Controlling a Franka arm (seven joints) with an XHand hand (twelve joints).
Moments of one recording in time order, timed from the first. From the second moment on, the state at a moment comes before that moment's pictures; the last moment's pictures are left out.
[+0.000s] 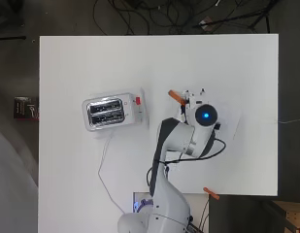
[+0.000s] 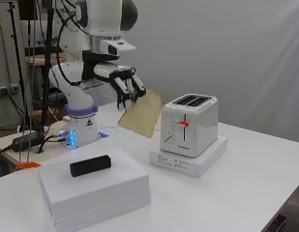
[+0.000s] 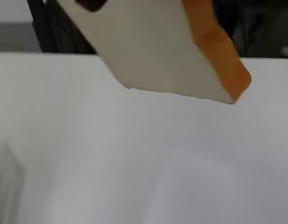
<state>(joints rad) -0.05 -0.19 -0.32 -2.14 -0.12 1.91 -1.21</state>
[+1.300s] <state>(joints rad) 0.05 0.04 0.15 -1.88 0.16 1.58 -1.45</state>
